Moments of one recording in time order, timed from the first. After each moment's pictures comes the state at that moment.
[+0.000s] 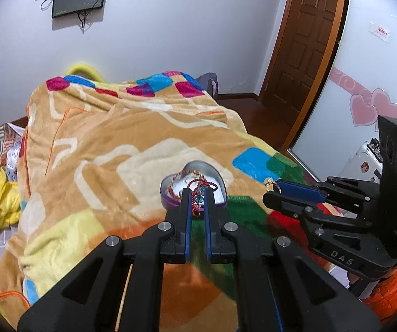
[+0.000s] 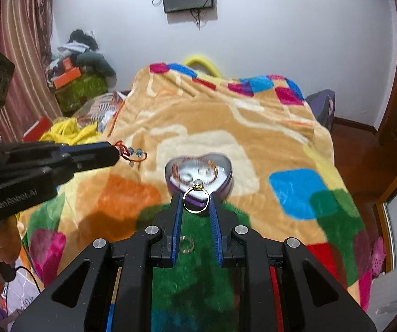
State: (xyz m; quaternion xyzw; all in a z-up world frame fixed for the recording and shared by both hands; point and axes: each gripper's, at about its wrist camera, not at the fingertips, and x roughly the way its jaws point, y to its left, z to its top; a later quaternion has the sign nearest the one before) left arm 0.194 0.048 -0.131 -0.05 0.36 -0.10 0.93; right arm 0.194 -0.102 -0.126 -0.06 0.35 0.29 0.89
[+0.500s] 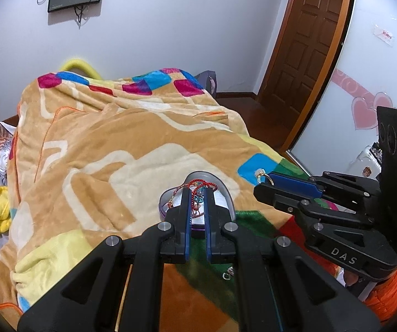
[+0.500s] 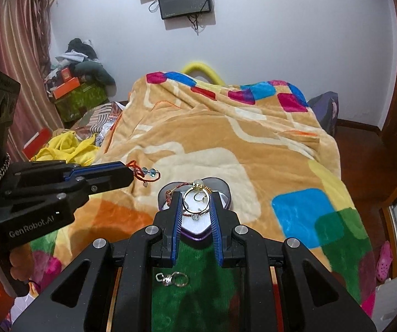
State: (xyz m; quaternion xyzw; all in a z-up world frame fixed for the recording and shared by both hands) left arm 0.235 0.053 -0.148 -0.06 0.37 -0.11 0.92; right arm 0.227 -0.090 -0.130 -0.05 0.35 0.30 0.89
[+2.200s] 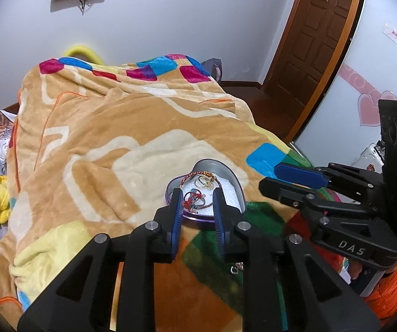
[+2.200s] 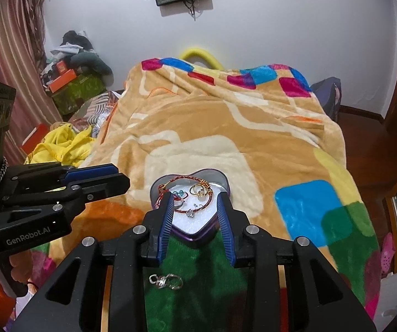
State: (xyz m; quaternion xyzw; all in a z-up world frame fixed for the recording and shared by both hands) left arm 0.238 0.060 -0.154 -0.06 0.40 -0.10 0.91; right arm 0.241 -0.096 -0.134 -0.05 0.39 0.30 0.87
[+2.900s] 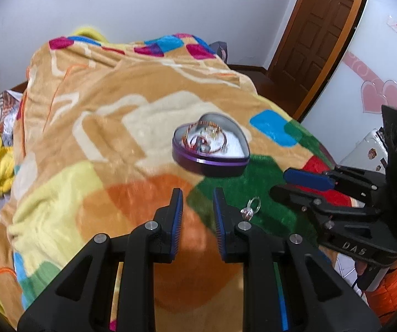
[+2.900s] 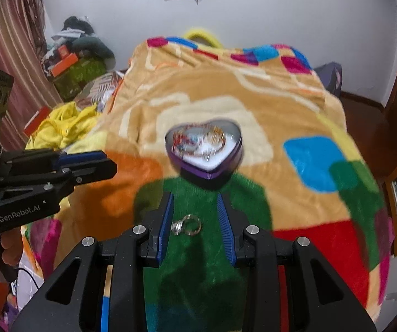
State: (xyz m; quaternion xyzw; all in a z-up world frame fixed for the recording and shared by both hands) left arm 0.196 0.063 -0.184 -0.07 0.44 -0.09 0.89; right arm 0.201 -0.097 -0.167 -0.06 0.43 0.30 0.85
